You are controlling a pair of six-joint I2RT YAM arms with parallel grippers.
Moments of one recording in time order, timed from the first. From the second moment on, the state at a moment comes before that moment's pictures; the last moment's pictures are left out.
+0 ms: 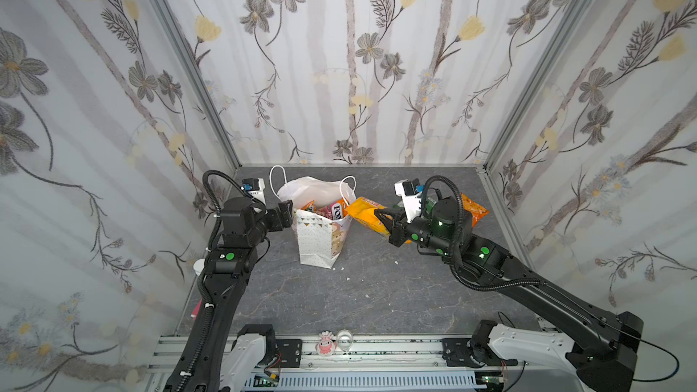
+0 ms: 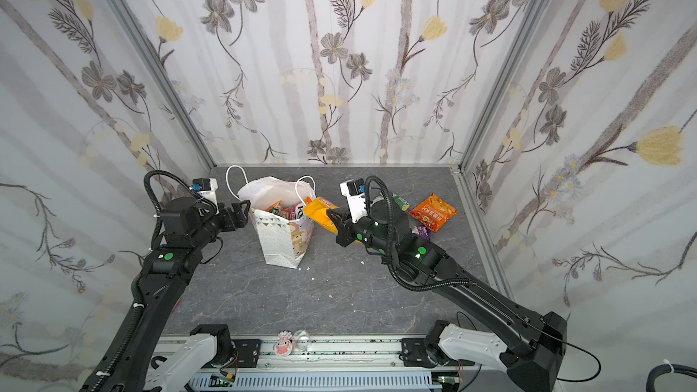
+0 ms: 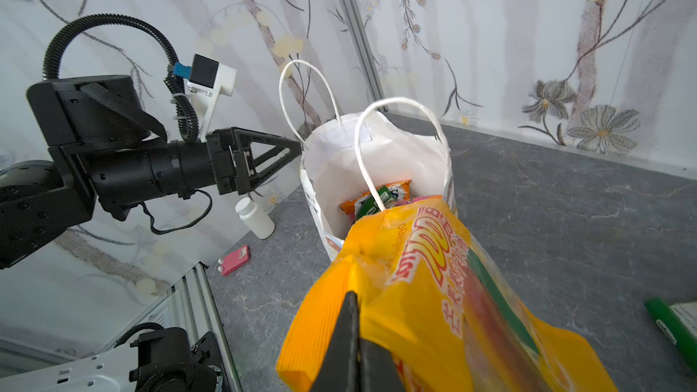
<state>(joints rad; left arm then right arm) -0.03 0.91 0.88 -0.36 0.18 -0.21 0.88 1.12 1.11 -0.16 -0.08 0.33</state>
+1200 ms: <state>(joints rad) -0.03 0.97 0.97 -0.37 0.21 -0.24 0.99 1.72 1.91 -0.29 -0.17 0.23</state>
